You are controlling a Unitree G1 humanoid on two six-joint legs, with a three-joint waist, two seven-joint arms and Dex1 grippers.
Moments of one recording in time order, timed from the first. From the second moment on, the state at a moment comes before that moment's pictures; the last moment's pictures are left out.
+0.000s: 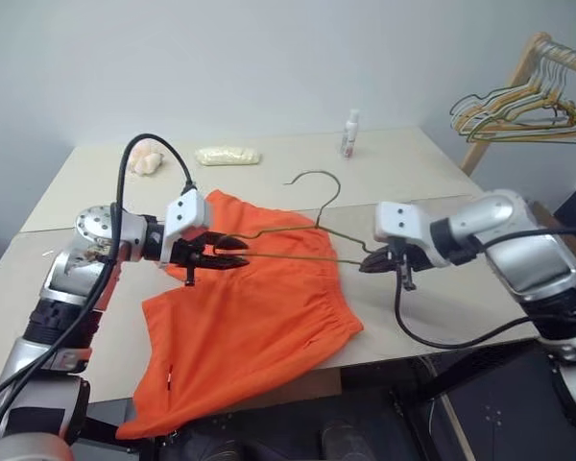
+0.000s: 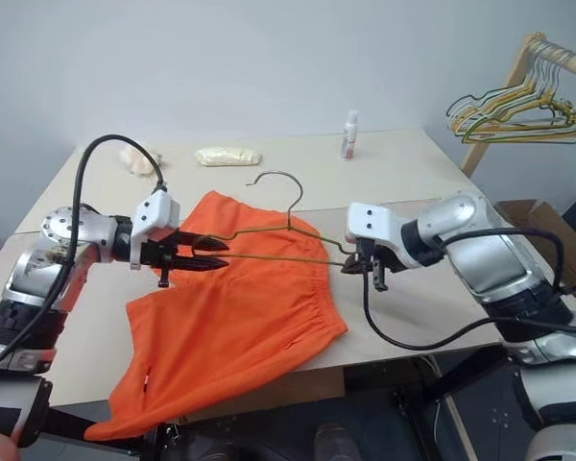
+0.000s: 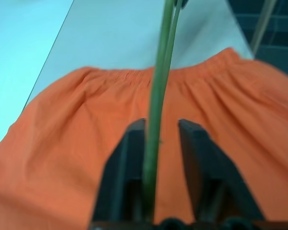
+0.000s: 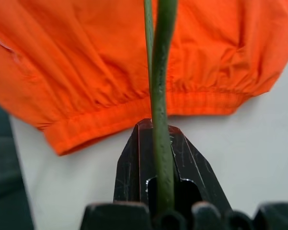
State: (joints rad) left arm -0.63 0.78 -0.11 0.12 -0.32 0.29 -1.38; right arm -0.72 -0.94 0.34 -0.12 0.17 0.65 1.30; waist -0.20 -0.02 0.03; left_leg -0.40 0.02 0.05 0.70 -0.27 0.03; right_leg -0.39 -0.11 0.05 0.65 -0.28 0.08
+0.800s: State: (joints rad) left arm -0.40 0.66 0.06 -0.20 -0.58 0.50 -1.19; right arm 0.01 -0.96 -0.29 -0.29 0.60 1.52 1.04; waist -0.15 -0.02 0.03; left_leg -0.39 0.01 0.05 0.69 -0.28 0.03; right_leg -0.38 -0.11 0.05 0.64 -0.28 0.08
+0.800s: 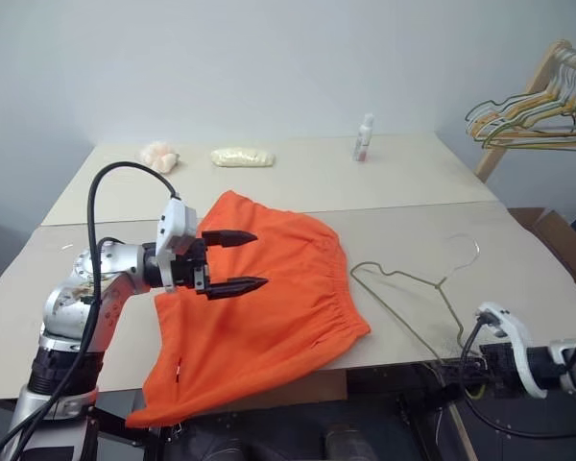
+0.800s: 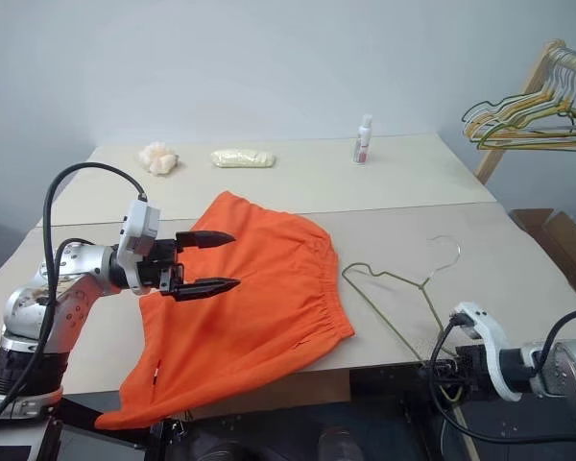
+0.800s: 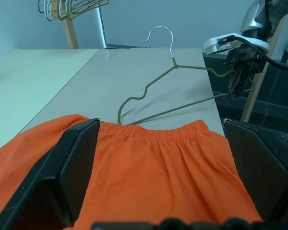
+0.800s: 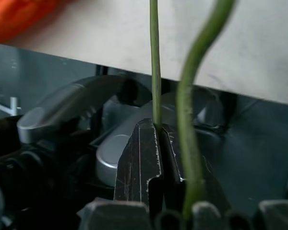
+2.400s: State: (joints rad) left arm -0.35 0.74 0.04 -0.23 -0.55 0.47 -1.20; right arm -0.42 -0.89 0.12 0.14 0.76 1.51 1.03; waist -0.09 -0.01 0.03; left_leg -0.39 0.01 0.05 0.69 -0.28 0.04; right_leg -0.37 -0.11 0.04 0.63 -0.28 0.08
